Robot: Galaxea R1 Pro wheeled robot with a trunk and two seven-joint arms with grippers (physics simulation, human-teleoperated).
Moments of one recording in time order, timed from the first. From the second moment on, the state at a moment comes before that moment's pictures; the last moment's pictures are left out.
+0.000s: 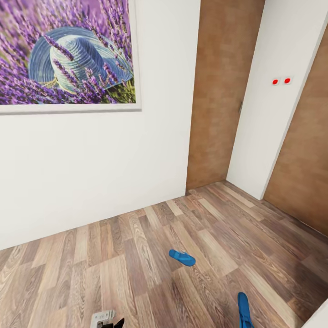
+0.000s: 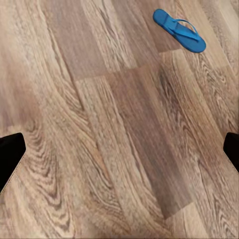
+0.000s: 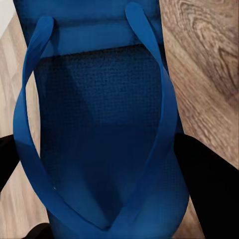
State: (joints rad) left arm -0.32 0.04 0.03 -0.23 0.25 -0.20 -0.36; right arm -0.29 -0.34 -0.05 -0.17 -0.45 0.02 0.87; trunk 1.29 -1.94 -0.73
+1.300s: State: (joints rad) left arm -0.32 0.04 0.03 -0.23 0.25 -0.20 -0.36; right arm -0.29 -0.34 -0.05 -0.17 -0.45 0.02 0.87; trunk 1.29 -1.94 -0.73
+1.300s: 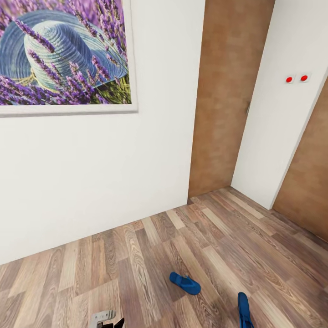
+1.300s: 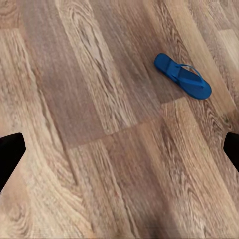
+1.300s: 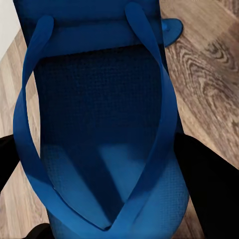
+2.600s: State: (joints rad) left arm -0.32 0.04 0.03 -0.23 0.25 -0.20 -0.36; right arm -0.29 -0.34 -0.05 -0.17 -0.45 0.02 0.87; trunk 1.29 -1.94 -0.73
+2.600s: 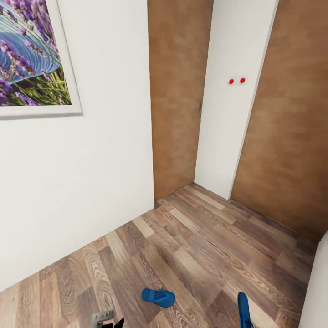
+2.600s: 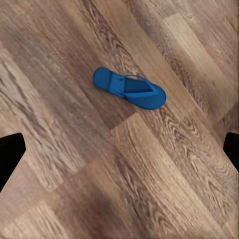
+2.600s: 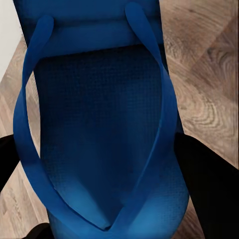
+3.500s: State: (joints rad) left arm -0.32 0.04 0.03 -0.23 0.25 -0.20 -0.36; right arm -0.29 -0.34 -0.05 -0.17 -0.45 0.02 0.87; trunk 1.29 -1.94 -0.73
